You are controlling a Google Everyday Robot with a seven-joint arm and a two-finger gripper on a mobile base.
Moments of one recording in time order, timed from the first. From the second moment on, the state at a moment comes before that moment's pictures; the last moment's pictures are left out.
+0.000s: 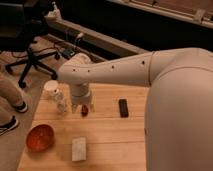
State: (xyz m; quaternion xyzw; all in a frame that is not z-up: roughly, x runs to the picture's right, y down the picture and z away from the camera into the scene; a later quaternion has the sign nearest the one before) arm -0.104 0.103 0.703 -0.26 0.23 0.64 0.68
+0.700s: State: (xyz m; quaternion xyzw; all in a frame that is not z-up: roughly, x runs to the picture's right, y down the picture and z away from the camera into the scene) arm -0.159 0.080 0.701 -0.25 0.21 0.57 0.76
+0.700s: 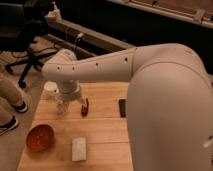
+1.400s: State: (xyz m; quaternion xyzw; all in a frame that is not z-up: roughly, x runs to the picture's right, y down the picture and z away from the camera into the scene) arm -0.272 0.085 0.692 -0.31 0.17 0.45 0.82
